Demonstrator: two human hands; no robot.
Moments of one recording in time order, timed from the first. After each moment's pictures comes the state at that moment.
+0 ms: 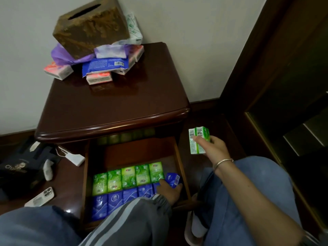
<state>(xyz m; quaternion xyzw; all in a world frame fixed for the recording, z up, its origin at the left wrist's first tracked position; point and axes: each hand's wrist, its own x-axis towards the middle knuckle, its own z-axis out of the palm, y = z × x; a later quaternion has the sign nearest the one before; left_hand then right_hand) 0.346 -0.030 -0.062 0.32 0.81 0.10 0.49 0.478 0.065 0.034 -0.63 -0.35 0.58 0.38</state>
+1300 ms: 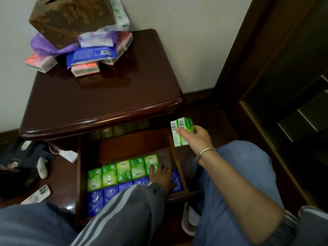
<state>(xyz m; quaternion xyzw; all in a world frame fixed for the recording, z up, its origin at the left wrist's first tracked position) 0.328 -0.010 -0.093 0.72 0.62 -0.19 0.24 0.450 0.066 0.031 -0.63 -0.37 0.57 0.37</state>
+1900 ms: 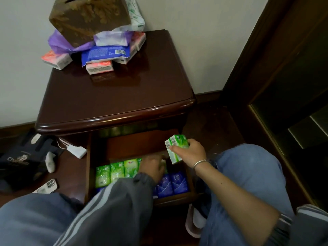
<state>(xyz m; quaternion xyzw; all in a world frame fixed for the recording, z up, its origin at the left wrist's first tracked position) 0.269 0.004 -0.059 0.69 0.69 0.06 0.24 0.420 0.050 -0.003 -0.69 -0.51 0.47 0.20</state>
